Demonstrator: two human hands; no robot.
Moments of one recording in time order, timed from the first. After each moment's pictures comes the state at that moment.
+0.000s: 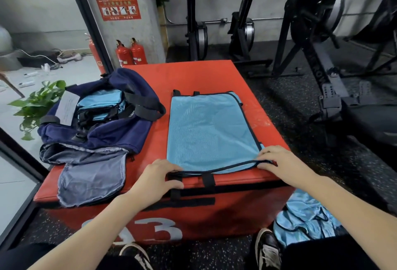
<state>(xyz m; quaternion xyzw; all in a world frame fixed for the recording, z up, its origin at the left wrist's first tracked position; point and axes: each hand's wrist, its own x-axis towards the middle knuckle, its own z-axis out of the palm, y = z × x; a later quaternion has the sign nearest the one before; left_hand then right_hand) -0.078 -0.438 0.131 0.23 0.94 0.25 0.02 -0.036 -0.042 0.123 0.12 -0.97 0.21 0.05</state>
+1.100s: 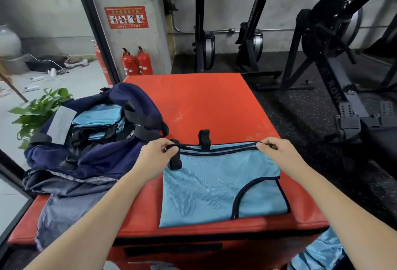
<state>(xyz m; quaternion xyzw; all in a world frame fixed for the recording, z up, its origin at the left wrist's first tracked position) -0.202 -0.415 0.181 0.05 0.92 0.38 -0.03 -0.154 -0.063 0.163 -0.06 -0.87 0.48 0.09</state>
